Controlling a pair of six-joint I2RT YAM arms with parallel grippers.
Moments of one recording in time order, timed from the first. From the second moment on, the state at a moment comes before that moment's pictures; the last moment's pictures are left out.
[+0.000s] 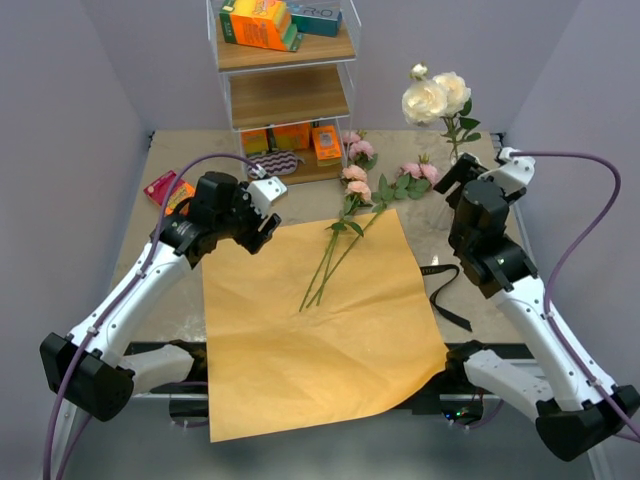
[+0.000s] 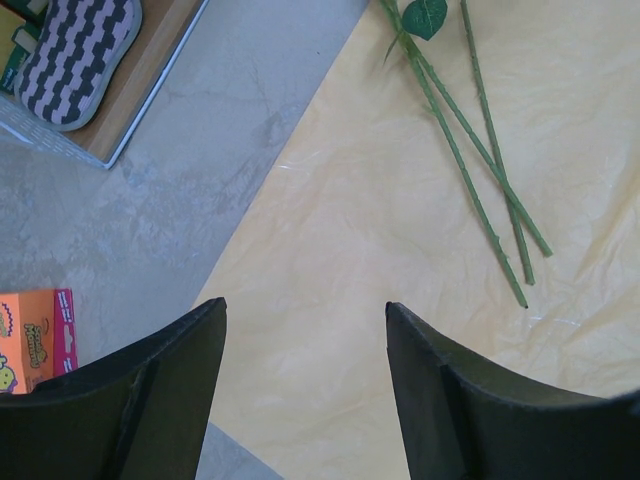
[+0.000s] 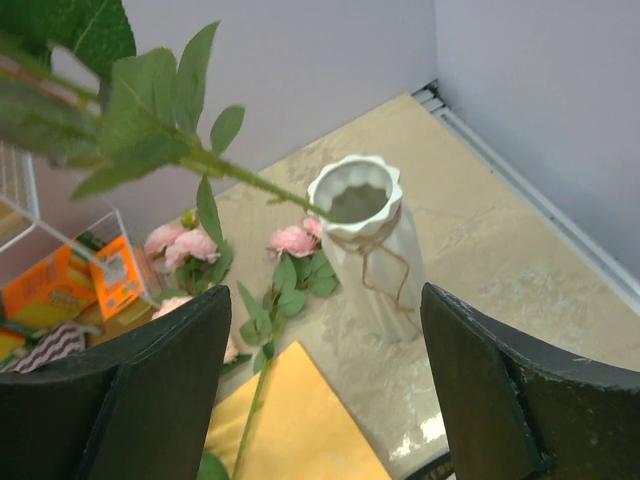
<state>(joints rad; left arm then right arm) -0.45 1.16 1.12 -0.65 0.17 0.35 0.41 0.95 1.04 -0.23 0.82 0.40</state>
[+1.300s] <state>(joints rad) -0.44 1.12 1.11 -0.65 0.14 0.35 0.77 1.89 1.19 -0.41 0.88 1.05</state>
